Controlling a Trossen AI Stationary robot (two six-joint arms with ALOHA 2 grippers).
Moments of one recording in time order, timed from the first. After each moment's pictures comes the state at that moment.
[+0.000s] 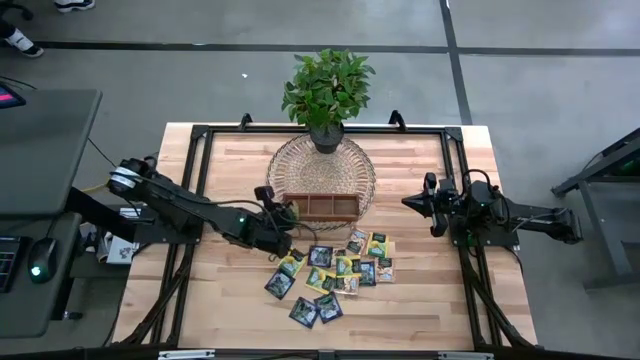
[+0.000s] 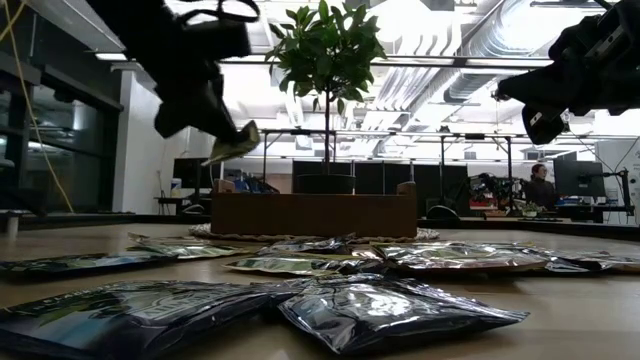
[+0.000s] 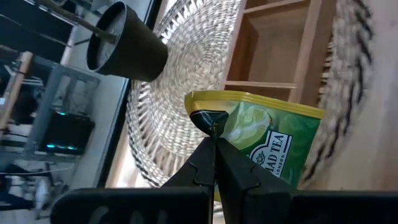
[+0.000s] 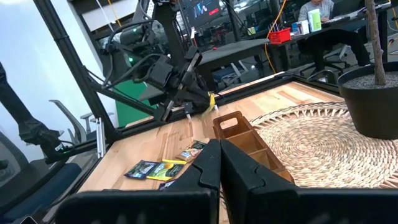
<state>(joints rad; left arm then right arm) -0.32 1.54 0.97 -0.59 -0.92 -0.22 -0.15 0.01 0.01 0.04 -0.09 0.33</state>
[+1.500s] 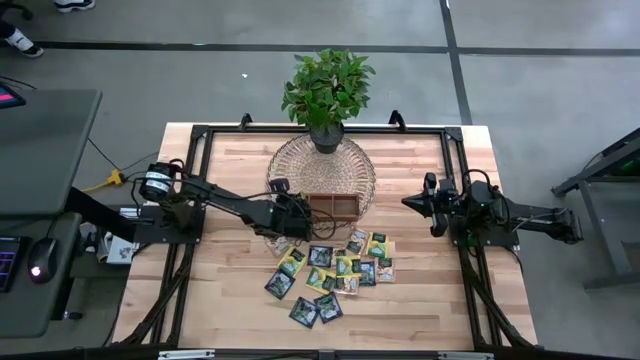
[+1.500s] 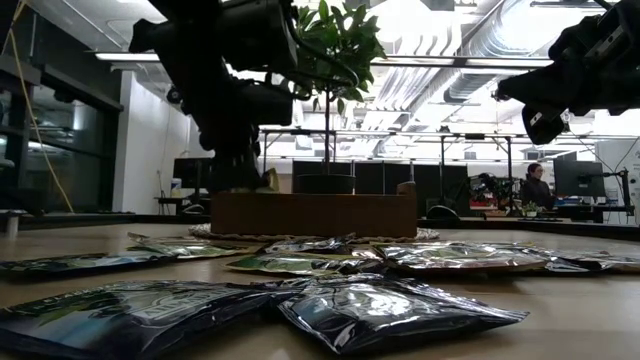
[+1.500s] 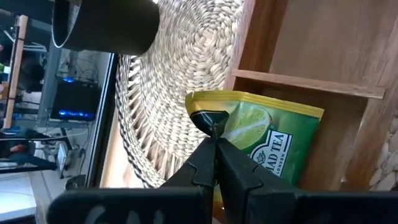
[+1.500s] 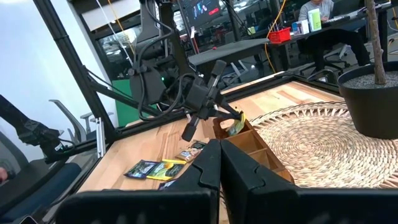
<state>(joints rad) -0.16 1.77 1.07 -0.57 -0.86 -0.18 -0.15 0.01 0.01 0.04 -0.09 0.33</state>
